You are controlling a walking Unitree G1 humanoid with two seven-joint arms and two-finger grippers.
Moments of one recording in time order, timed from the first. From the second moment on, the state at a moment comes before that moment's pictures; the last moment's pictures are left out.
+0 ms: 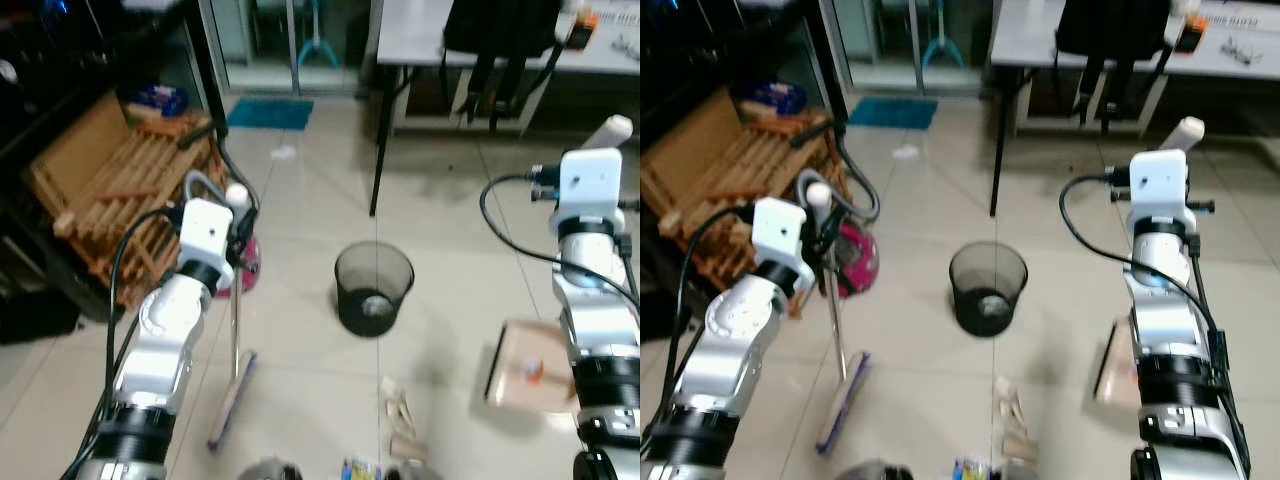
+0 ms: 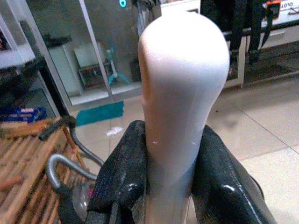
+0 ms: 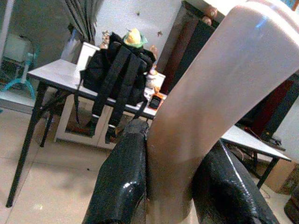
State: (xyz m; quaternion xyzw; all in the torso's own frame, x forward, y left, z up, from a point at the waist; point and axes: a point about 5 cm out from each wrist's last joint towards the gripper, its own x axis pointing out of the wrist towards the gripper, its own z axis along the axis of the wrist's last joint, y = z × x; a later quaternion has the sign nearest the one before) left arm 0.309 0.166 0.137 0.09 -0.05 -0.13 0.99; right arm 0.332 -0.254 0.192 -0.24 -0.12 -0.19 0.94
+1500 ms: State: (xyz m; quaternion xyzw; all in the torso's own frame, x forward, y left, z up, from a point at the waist) left arm 0.310 0.162 0.136 0.07 -0.04 -0.11 0.99; right arm 0.305 -0.188 0.118 -0.07 0.05 -0.07 0.99
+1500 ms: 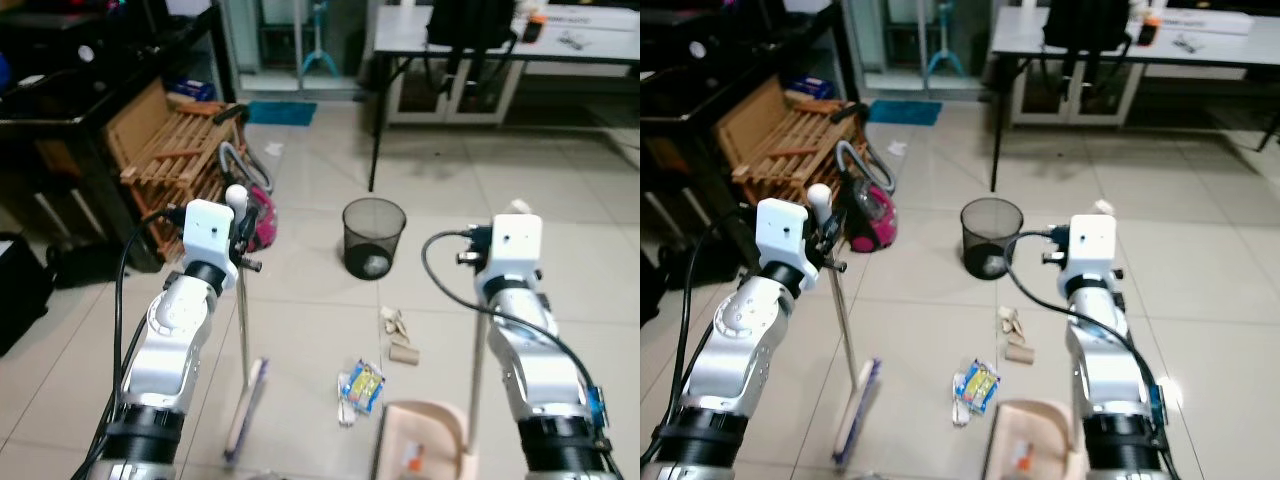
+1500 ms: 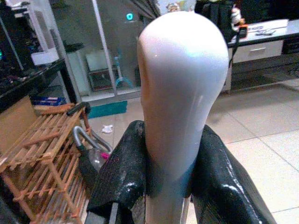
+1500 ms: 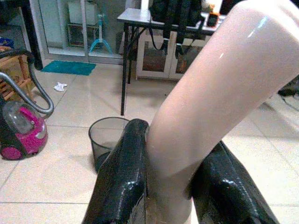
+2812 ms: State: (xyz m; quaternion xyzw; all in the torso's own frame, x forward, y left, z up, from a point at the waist) left arm 0.310 0.152 0.133 0.05 -0.05 -0.13 0.99; right arm 0.295 -0.207 0.107 -0.07 0.05 -0.13 0.99
